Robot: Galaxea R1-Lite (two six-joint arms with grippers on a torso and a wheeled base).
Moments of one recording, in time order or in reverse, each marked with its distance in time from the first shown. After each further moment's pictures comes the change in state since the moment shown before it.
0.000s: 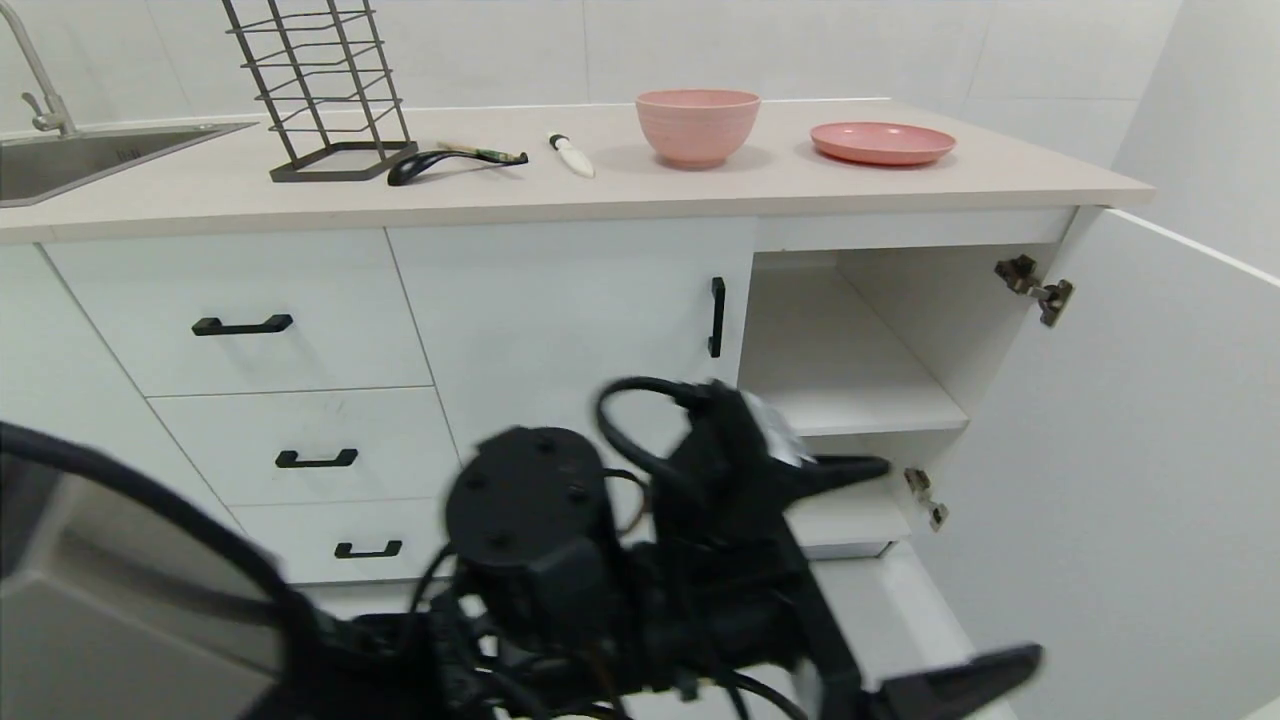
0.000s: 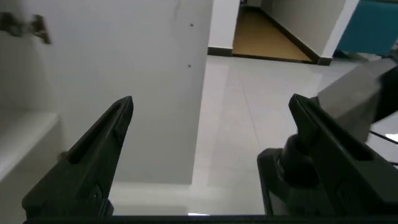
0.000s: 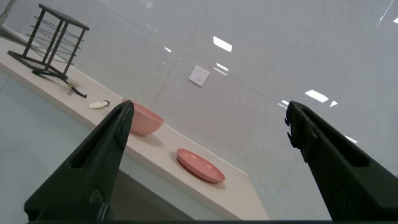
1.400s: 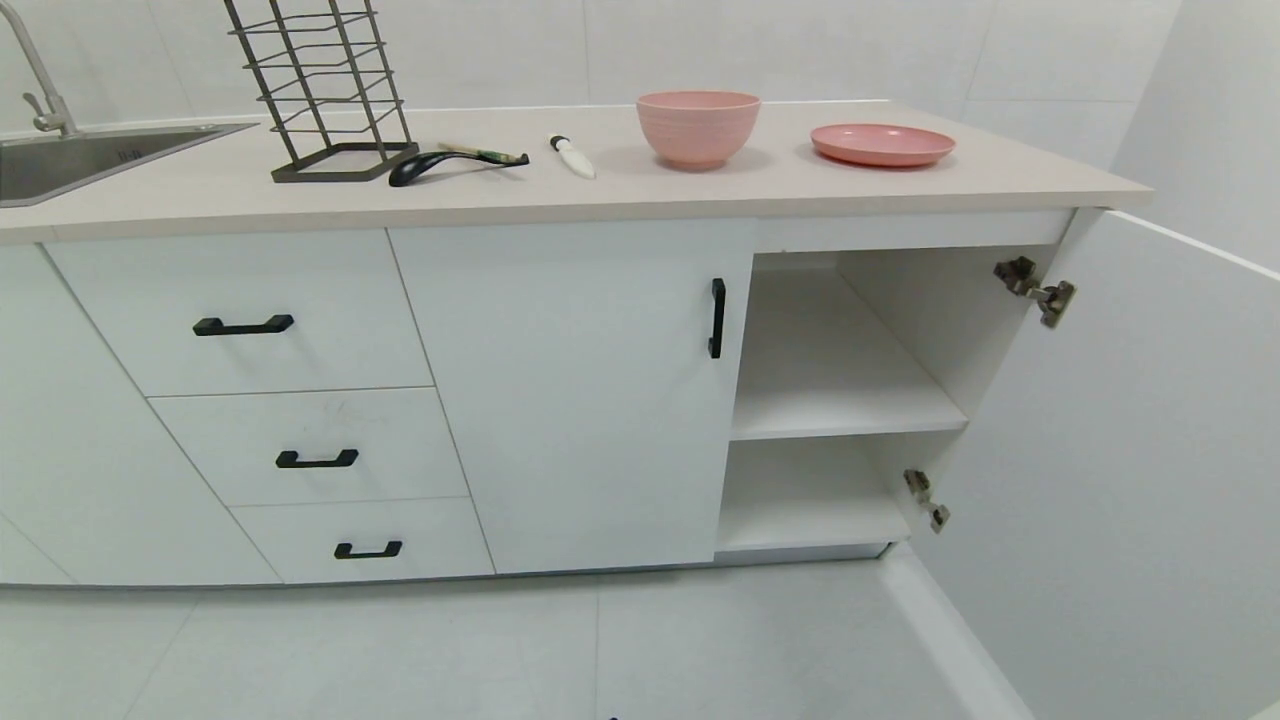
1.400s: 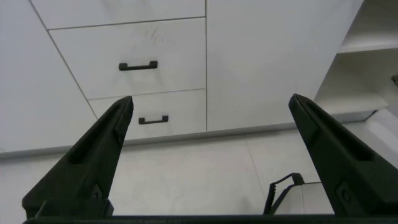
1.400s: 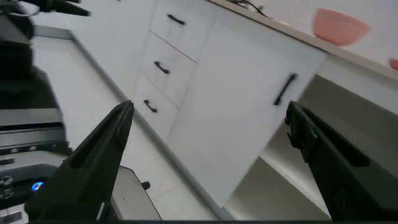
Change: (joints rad) left arm 1.001 -1.909 0.698 1.349 0.351 0.082; right arm 0.369 -0.893 0.407 1.027 0.022 -0.098
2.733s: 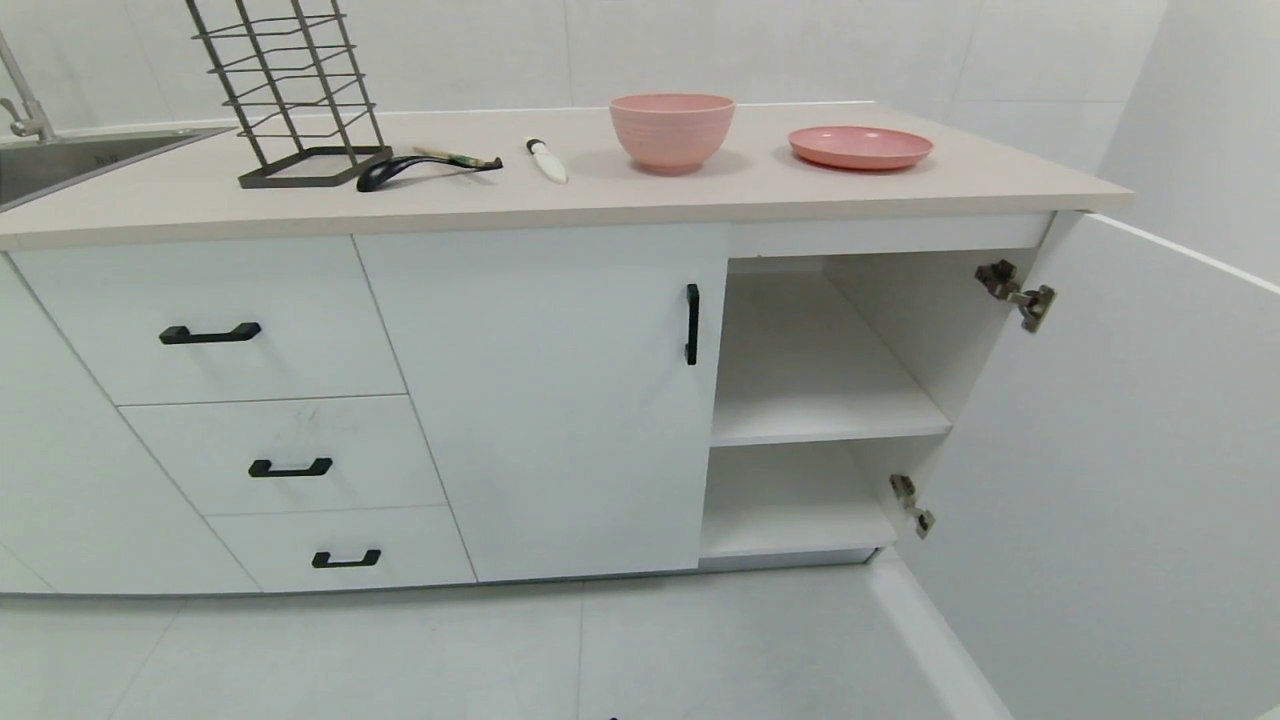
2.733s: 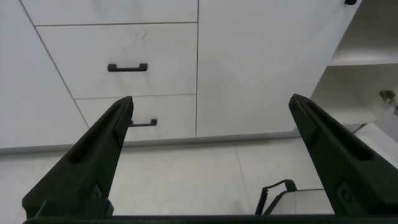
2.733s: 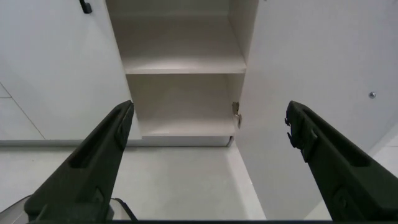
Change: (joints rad) left arm 0.002 -0.014 0.003 -0.002 0.006 -0.039; right arm -0.120 -0.101 0.000 0.339 -0.650 0.197
